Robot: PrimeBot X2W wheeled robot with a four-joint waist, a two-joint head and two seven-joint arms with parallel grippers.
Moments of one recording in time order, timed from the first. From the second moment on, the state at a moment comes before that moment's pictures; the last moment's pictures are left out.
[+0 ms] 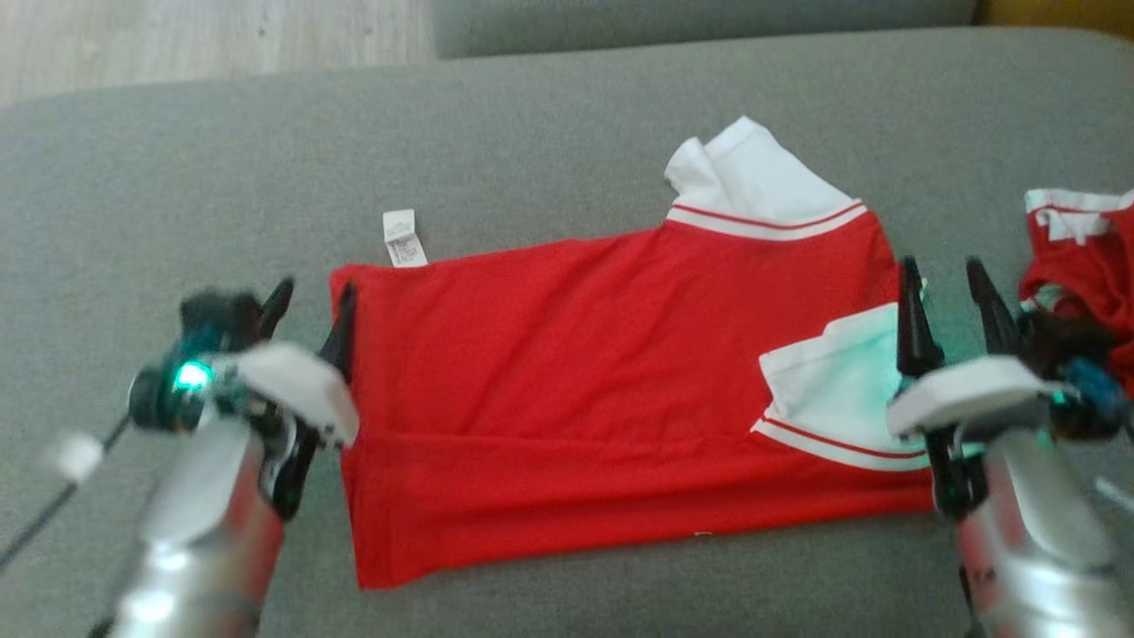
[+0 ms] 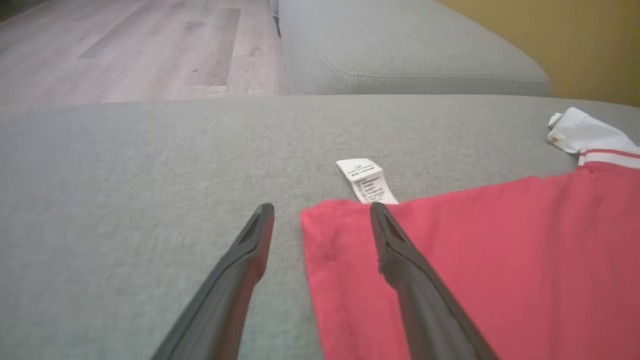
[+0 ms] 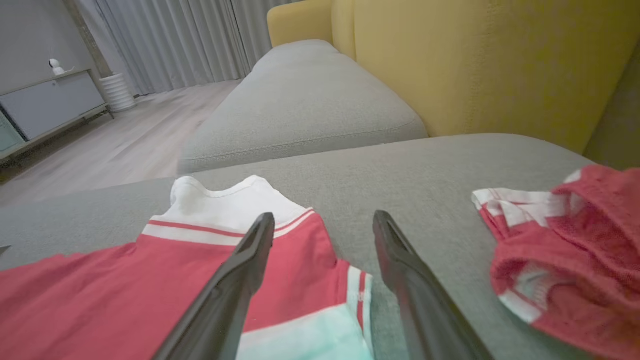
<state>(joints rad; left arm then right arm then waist) -0.54 0.18 -0.30 0.81 -0.39 -0.12 -0.04 -0.38 -0.09 -0.06 0.67 0.16 0.13 -0.26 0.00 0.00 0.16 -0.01</state>
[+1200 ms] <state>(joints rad) -0.80 0.31 -0.85 0.79 -0.92 -0.13 0.05 -0.89 -0.20 0.13 0.97 0.16 0.13 -0.11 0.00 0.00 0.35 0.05</state>
